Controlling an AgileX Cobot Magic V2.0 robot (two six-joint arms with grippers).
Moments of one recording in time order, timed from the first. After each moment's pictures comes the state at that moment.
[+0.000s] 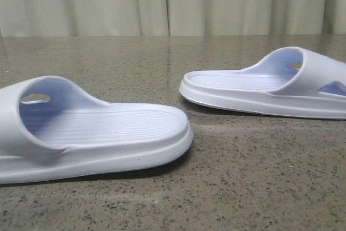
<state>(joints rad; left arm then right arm) -0.07 0.00 0.00 -0.32 0.03 0.03 0.05 -0.01 0.01 0.03 0.01 0.01</state>
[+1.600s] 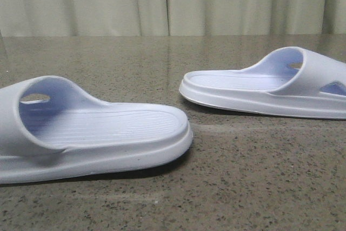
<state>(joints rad) -0.07 0.47 -0.63 -0.55 0.74 0.01 0.05 0.29 -0.59 0.21 0.63 0.01</state>
